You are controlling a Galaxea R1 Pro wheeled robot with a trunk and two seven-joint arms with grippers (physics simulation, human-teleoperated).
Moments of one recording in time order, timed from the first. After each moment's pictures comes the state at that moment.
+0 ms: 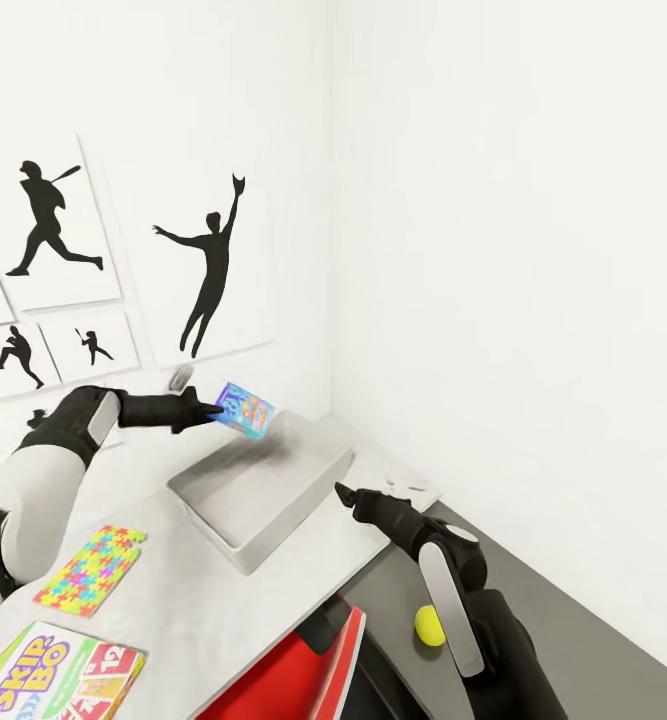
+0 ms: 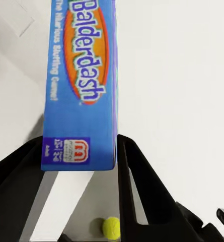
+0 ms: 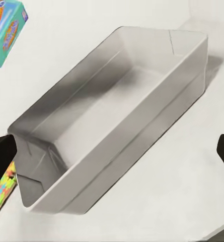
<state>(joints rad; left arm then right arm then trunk) -1.22 0.24 0.27 -0.41 0.07 1.02 -0.85 -0.38 0.17 0.15 -1.45 -0.39 0.63 0.02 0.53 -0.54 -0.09</state>
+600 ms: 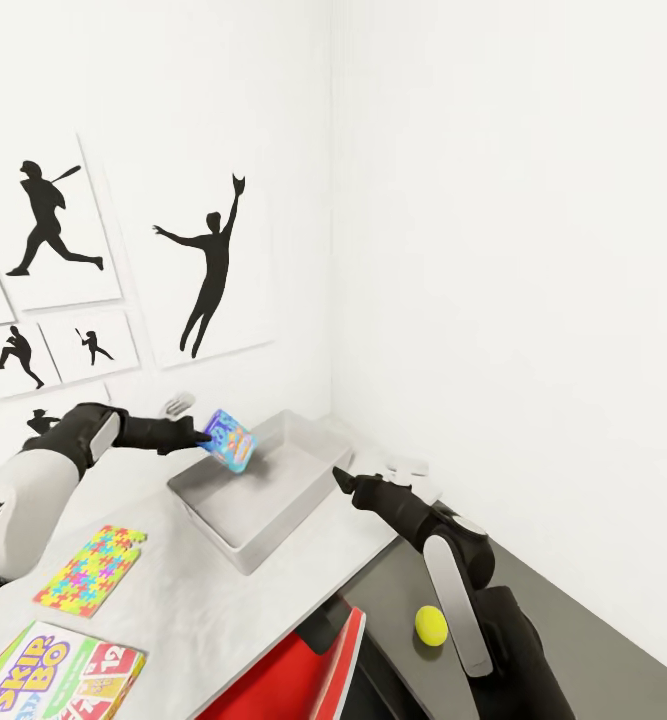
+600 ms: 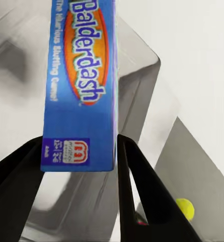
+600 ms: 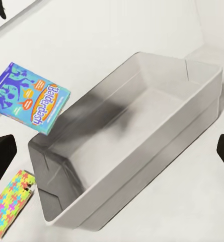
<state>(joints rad) -1.24 0.28 0.19 -0.23 -0.11 0.80 -0.85 -0.38 0.17 0.17 -1.56 -0.40 0.66 0.02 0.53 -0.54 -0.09</state>
